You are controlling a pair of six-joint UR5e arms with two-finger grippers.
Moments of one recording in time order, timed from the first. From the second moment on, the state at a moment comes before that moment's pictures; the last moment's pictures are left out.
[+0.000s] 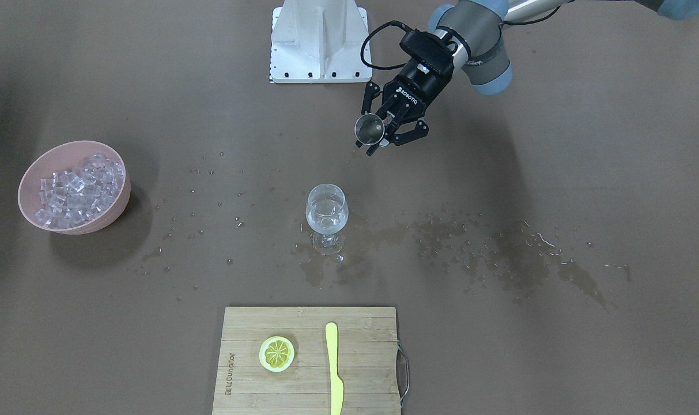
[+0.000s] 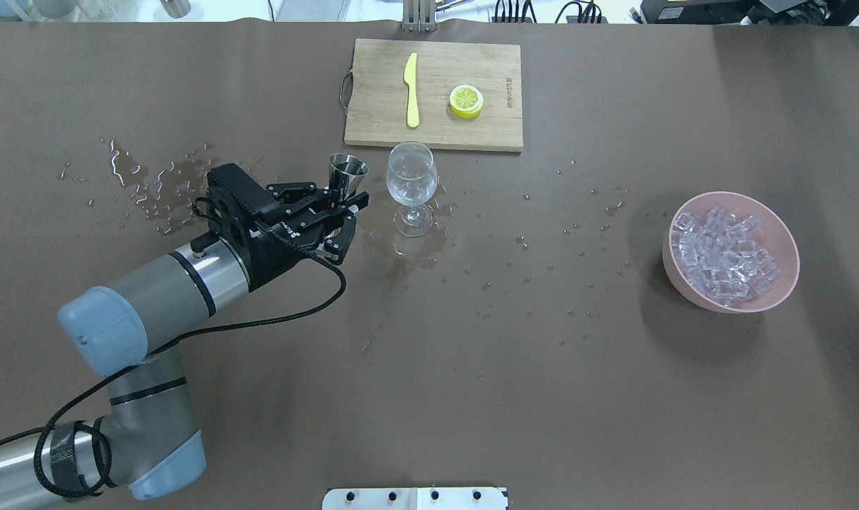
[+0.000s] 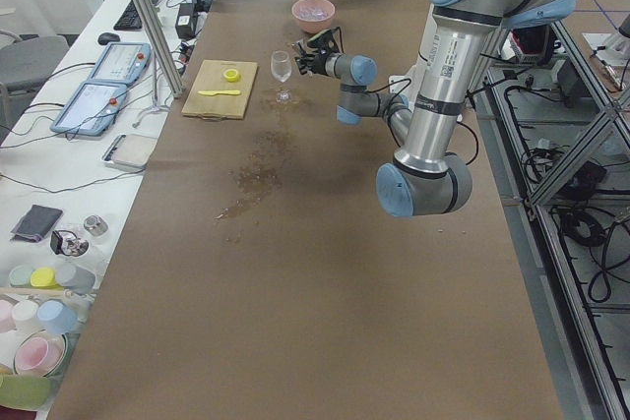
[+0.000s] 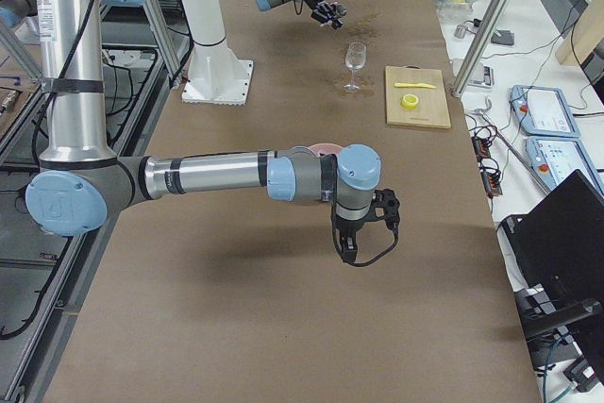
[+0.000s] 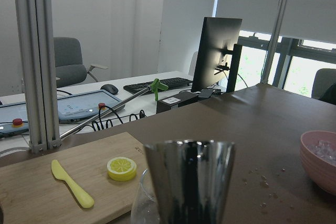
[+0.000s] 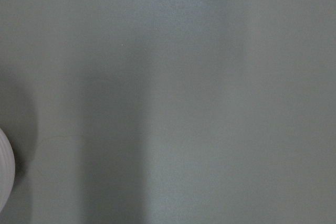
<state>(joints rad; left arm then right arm) -0.43 -1.95 -1.74 -2.81 -1.27 -0.58 1.54 -1.58 1.70 -1.64 2.34 -0.04</state>
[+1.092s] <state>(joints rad) -0.47 -2.06 -1.74 -2.53 -1.35 -0.65 1.54 -1.58 1.70 -1.64 2.34 -0.04</state>
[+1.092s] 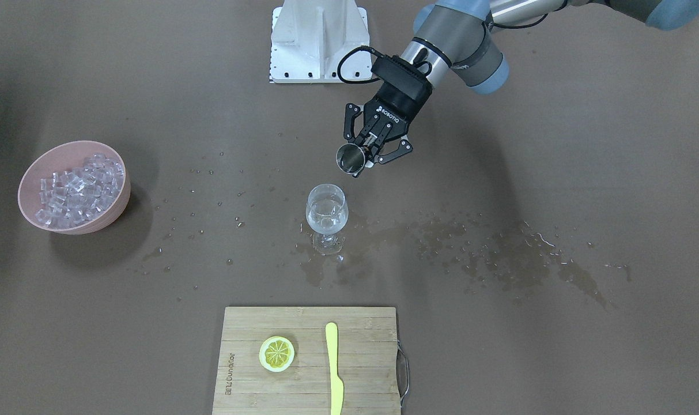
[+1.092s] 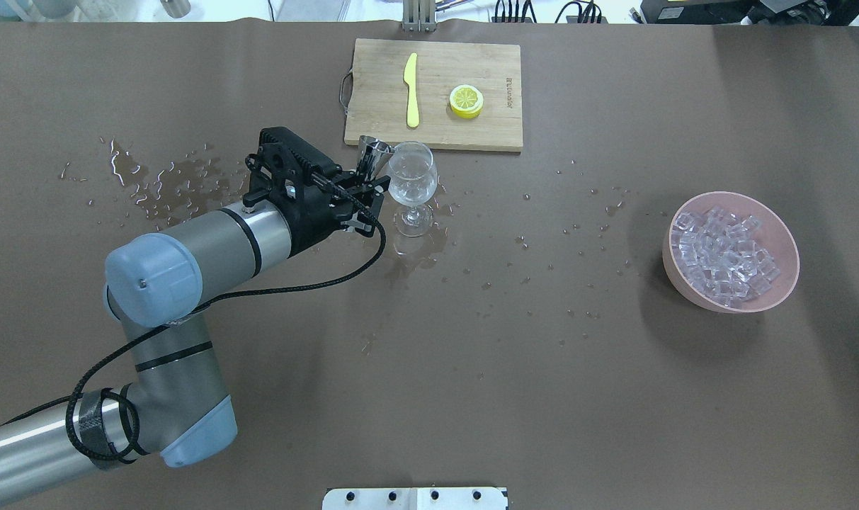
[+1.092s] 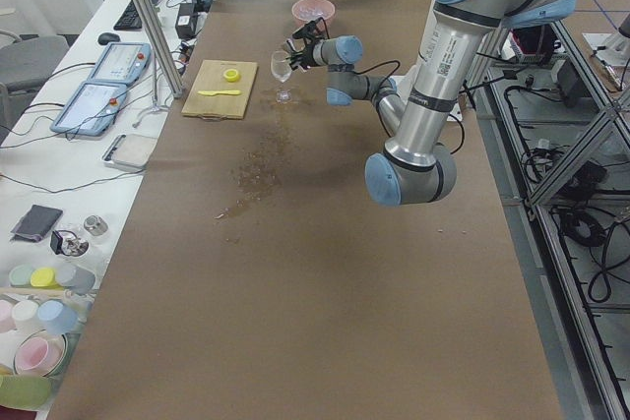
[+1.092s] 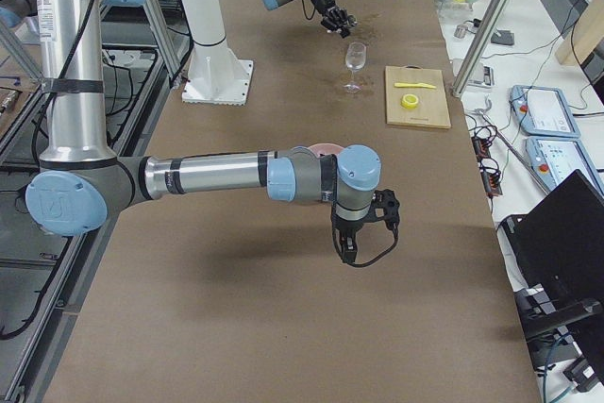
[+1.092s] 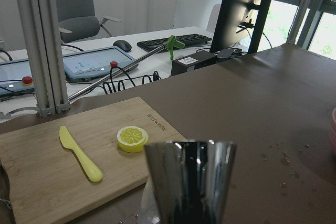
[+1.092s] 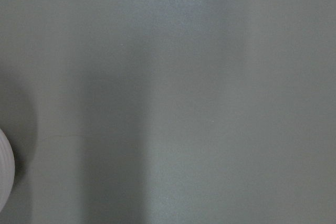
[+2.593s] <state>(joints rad) -0.51 -2.14 -1.74 -2.24 -1.49 -0.67 1.54 -1.58 1.69 -1.64 2.34 -0.04</state>
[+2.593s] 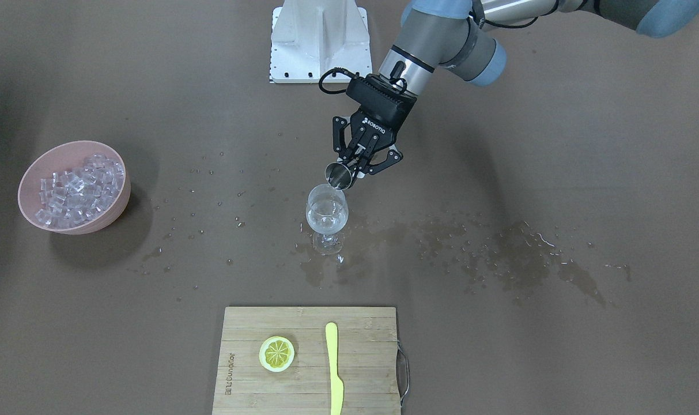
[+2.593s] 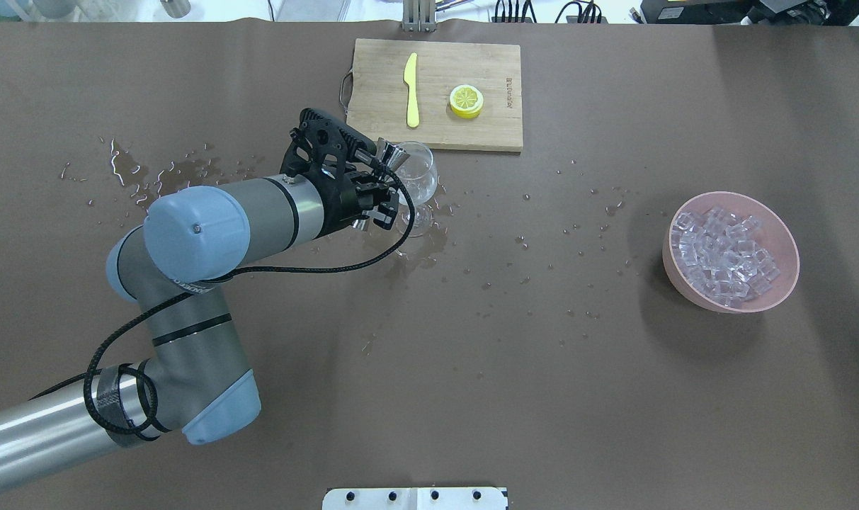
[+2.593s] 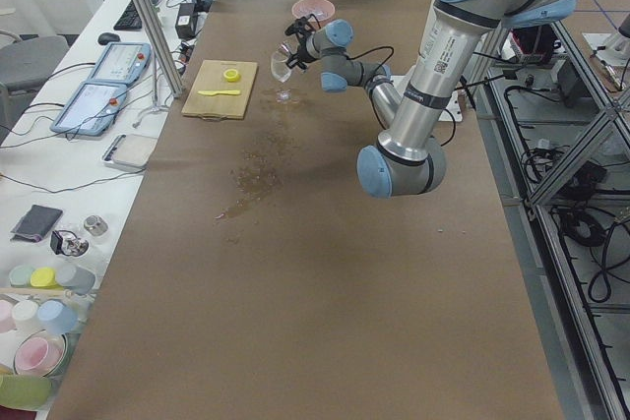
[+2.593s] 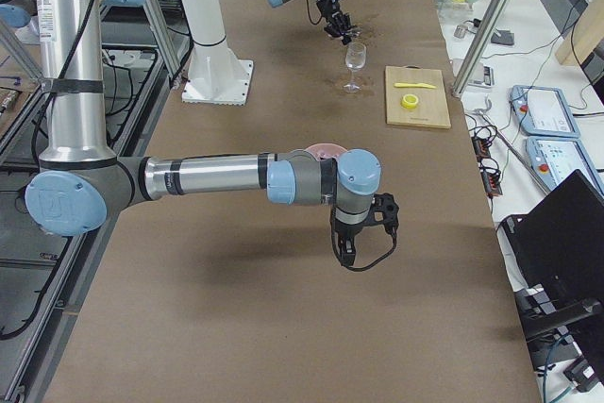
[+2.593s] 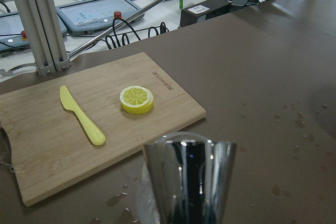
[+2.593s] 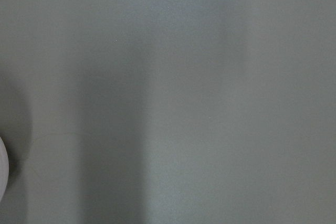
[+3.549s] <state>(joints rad) -0.54 -2.18 -1.76 -2.06 -1.59 -0.66 1.54 -1.58 1.68 -1.64 2.35 -0.04</state>
